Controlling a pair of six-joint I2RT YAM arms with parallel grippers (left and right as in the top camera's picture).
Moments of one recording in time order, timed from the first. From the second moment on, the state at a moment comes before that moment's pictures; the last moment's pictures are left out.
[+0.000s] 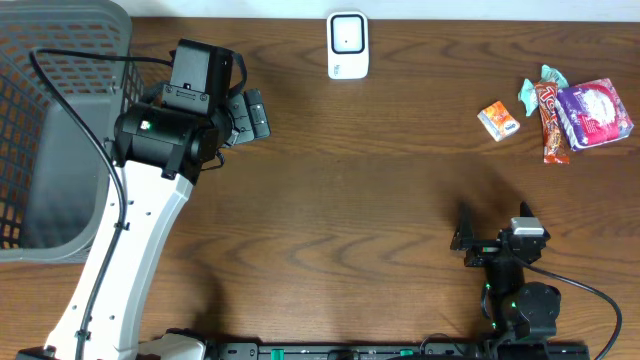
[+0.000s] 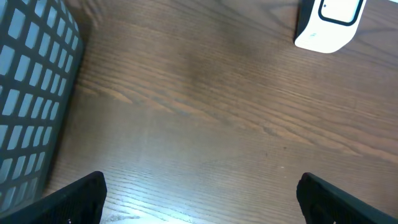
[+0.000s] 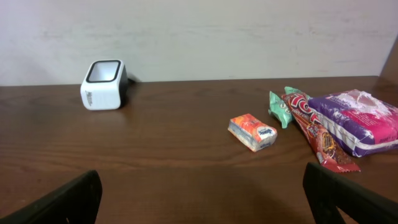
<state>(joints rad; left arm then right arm) -0.27 1.46 1.57 -1.10 -0.14 -0.46 0.03 0.01 0.01 -0.07 0.02 0.03</state>
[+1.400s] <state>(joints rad) -0.27 0.47 0.48 -0.19 -0.17 -0.32 0.03 0.01 0.01 -0.07 0.02 0.04</state>
